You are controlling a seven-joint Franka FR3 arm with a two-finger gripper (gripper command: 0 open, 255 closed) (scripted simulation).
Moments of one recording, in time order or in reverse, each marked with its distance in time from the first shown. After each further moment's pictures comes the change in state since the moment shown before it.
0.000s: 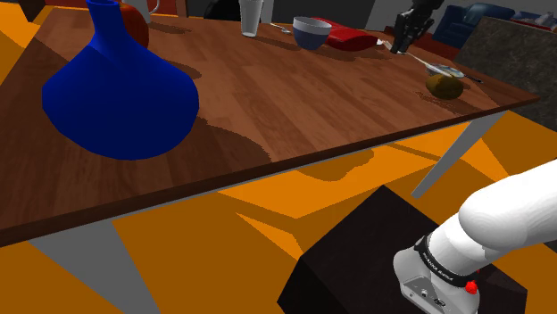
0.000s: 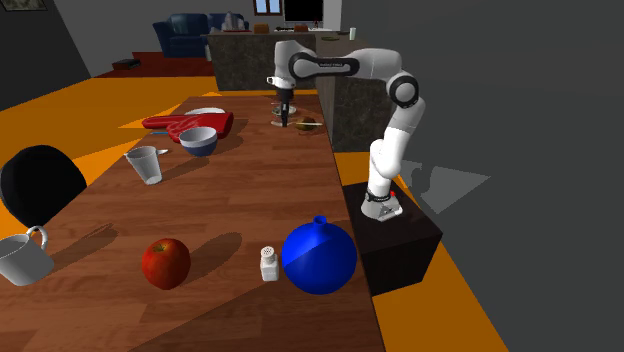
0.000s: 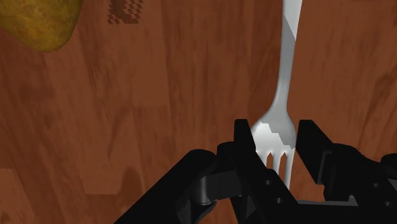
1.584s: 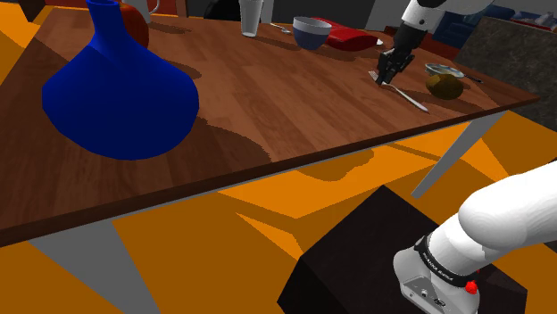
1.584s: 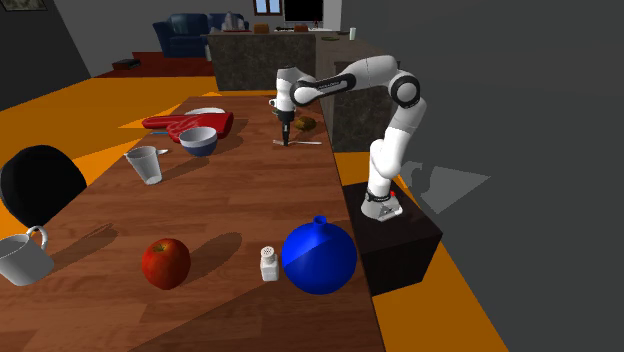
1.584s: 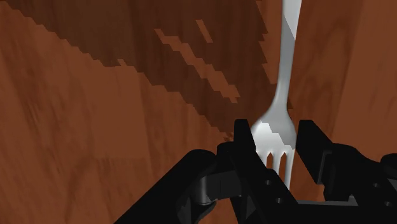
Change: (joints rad) arm -0.005 -0.020 -0.006 -0.272 -0.005 0.252 -0.005
